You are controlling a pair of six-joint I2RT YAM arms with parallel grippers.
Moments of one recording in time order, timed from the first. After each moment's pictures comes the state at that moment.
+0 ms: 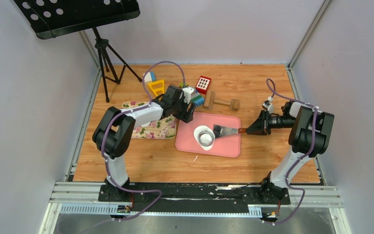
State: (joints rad) left arm -0.57 1.87 1.18 -0.13 0.20 -0.03; right arm -0.36 1.85 1.09 -1.05 -1.09 -0.45
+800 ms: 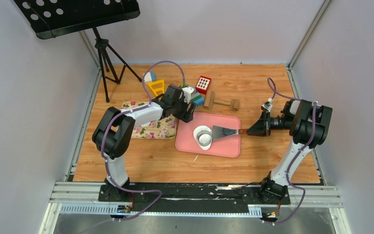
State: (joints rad) left arm -0.57 1.86 1.18 -0.13 0.21 -0.03; right arm -0.39 2.05 1.20 -1.39 -1.19 -0.85
